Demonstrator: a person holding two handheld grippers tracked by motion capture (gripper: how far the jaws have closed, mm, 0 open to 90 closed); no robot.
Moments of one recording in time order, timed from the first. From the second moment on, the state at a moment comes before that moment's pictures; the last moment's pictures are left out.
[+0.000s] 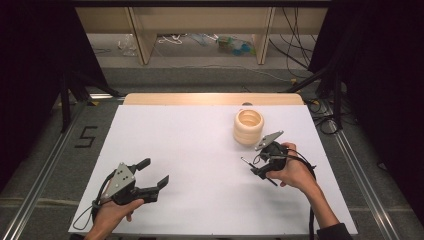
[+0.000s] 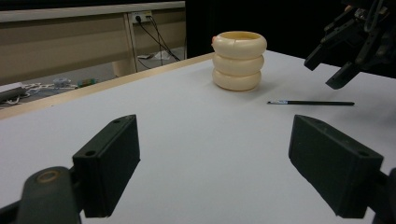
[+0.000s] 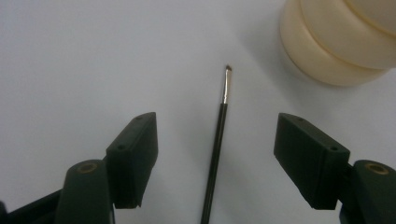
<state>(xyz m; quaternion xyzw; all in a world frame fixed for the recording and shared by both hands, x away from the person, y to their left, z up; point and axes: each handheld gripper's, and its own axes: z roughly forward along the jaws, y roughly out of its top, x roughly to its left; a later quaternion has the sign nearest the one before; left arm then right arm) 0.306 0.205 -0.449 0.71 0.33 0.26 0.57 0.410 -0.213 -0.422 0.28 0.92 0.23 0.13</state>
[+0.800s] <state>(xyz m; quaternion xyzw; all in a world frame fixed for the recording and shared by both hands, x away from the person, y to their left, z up) 0.307 0.204 -0.450 0.71 0.33 0.25 0.57 0.431 -0.205 -0.438 0.30 0.94 0.16 0.09</state>
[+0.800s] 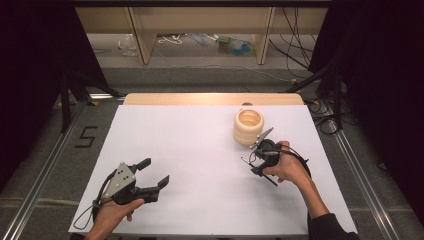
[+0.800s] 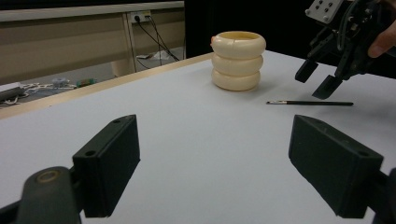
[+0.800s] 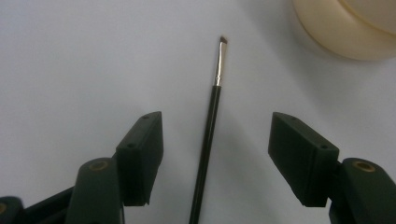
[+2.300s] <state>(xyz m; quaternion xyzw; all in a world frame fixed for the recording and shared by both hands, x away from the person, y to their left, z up) 0.306 0.204 -0.449 0.71 0.33 0.25 0.57 0.449 -0.197 -0.454 0.32 0.94 0.10 0.04</state>
